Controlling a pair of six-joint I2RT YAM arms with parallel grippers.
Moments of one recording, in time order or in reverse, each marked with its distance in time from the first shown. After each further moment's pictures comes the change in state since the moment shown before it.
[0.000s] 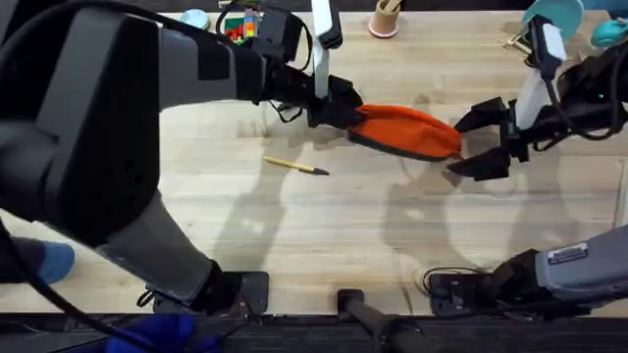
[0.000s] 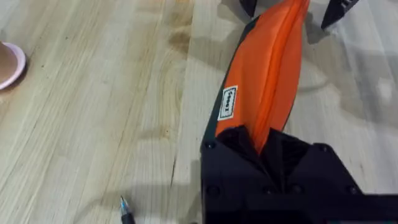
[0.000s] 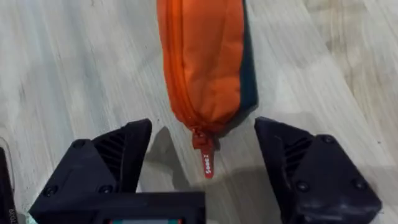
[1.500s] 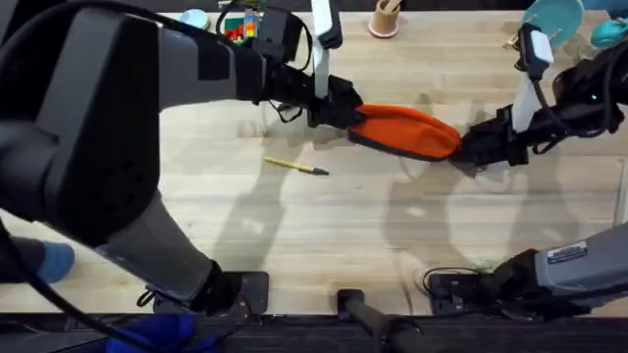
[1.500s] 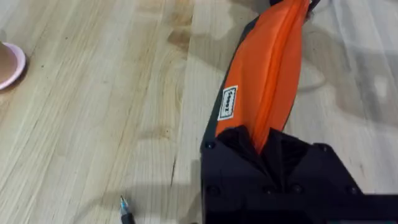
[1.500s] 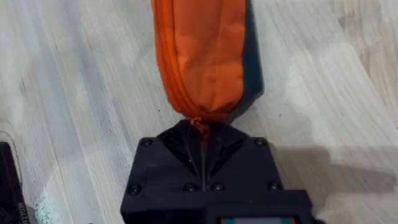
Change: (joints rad) left arm 0.000 0.000 0.000 0.000 0.000 0.000; right arm 0.006 0.019 -0.001 0.002 0.062 0.044
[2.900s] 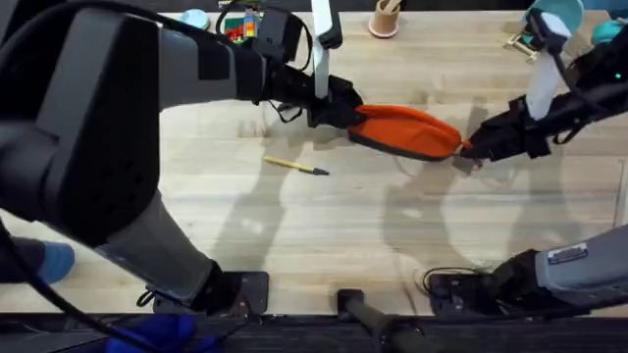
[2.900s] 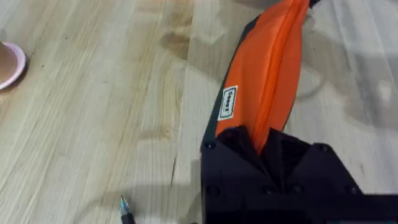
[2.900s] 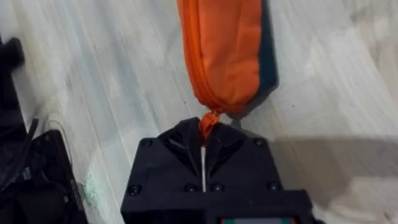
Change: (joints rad) left arm 0.000 0.000 0.000 0.000 0.000 0.000; right arm 0.000 -0.018 0.128 -0.236 0.053 0.008
